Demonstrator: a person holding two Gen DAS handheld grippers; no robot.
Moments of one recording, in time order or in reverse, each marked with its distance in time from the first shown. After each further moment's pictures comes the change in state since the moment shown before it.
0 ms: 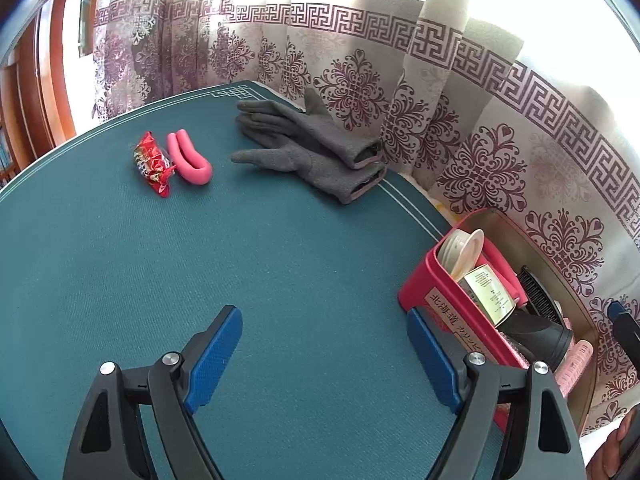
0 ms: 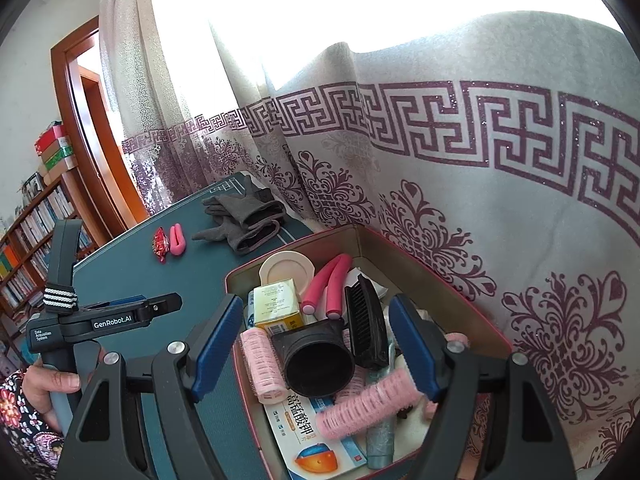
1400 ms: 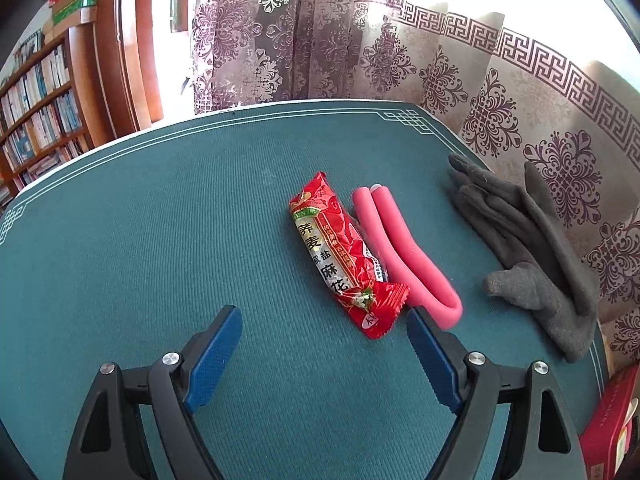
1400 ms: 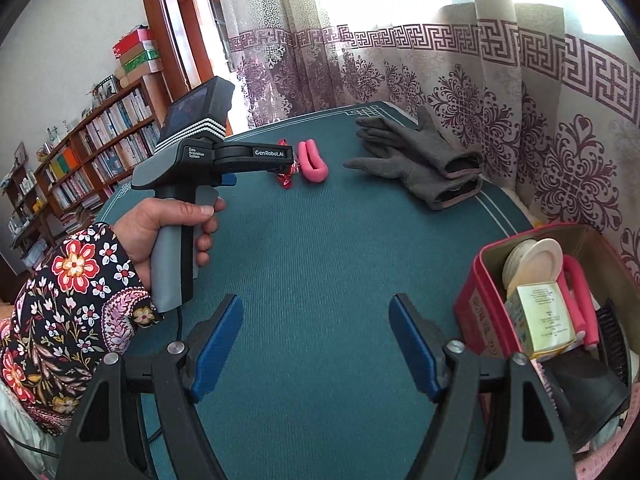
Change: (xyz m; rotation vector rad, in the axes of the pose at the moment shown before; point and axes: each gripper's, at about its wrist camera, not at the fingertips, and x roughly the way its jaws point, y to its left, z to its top) left arm 0.089 0.179 0.106 -0.201 -0.027 0.272; right arm 0.114 0.169 -0.034 -0.260 0.228 0.251
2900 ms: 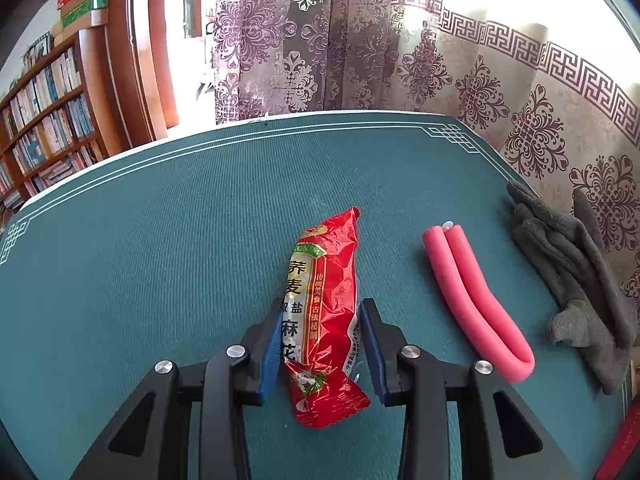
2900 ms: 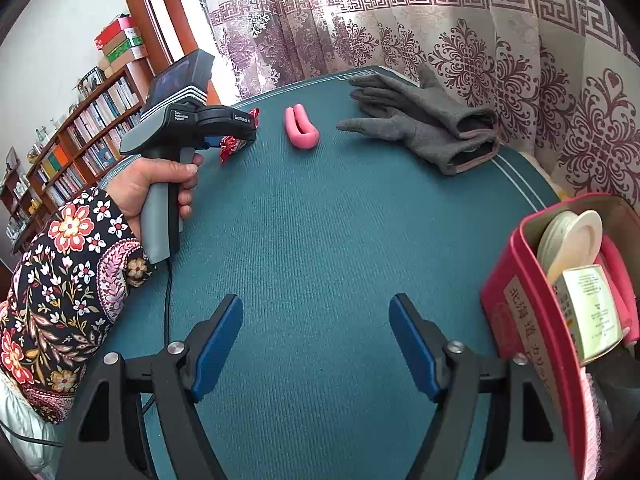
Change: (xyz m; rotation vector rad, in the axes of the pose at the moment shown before) left arm 0.021 0.042 0.021 -0.025 -0.033 0.043; right arm 0.033 -0.006 -0.001 0.044 0.085 0.001
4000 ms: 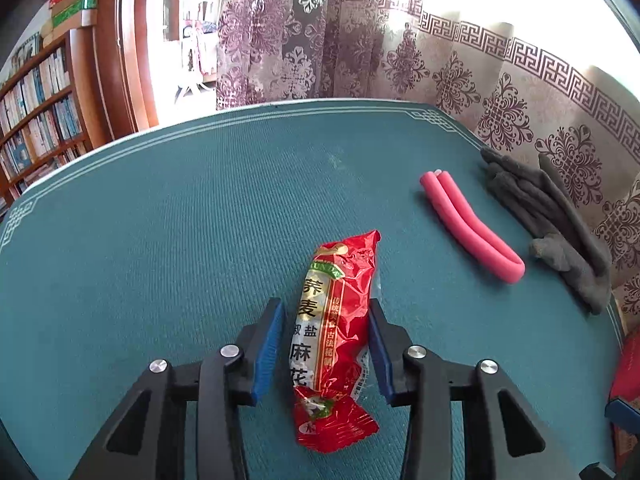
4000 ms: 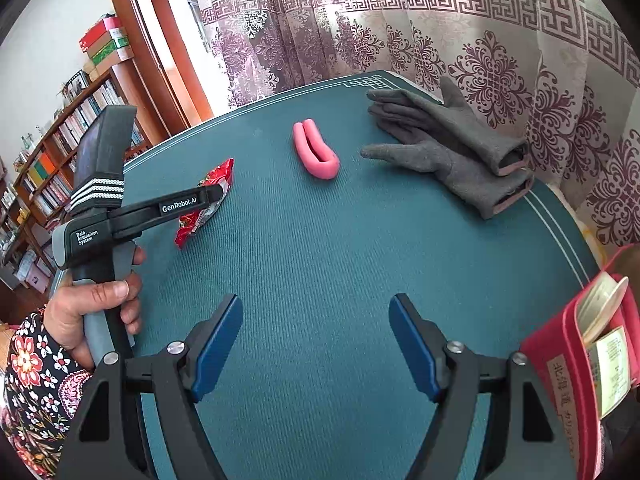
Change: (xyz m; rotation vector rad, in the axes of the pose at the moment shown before) left arm -0.036 0.027 -0.046 0.066 -0.012 -0.073; right arm 0.039 0.032 0.051 0.014 0.013 -0.049
